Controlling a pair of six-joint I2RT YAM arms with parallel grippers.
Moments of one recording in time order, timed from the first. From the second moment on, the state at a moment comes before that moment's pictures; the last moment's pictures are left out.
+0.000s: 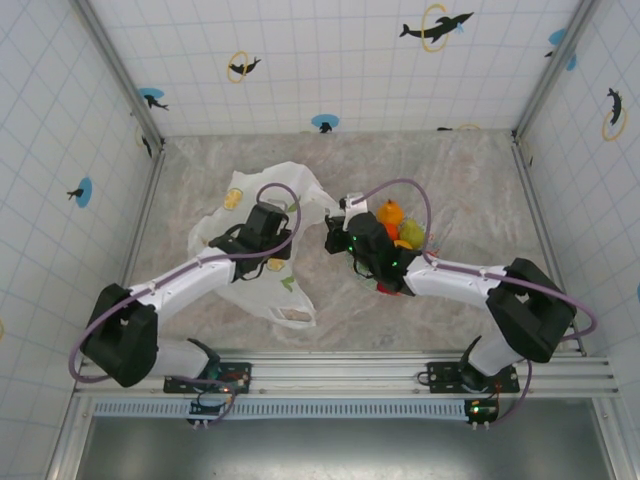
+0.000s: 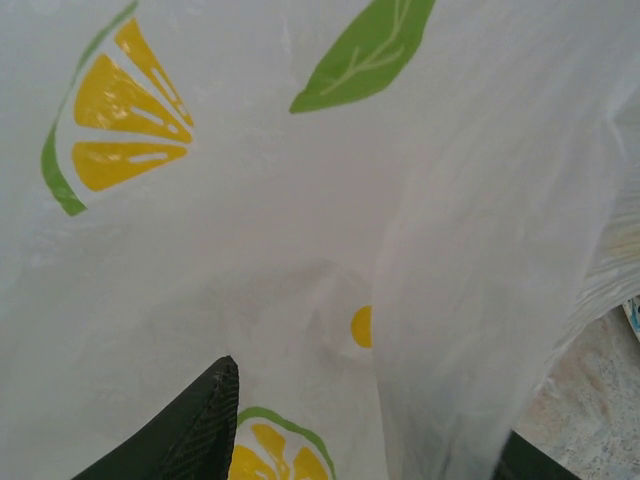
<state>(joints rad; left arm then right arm) -0.61 1.36 0.81 -0.32 -0.16 -0.32 0.90 1.52 0.81 0.36 0.24 0.50</state>
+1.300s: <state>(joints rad) -0.46 1.33 1.07 -0.56 0.11 -0.36 0.77 1.48 1.00 -0.12 0.04 0.21</state>
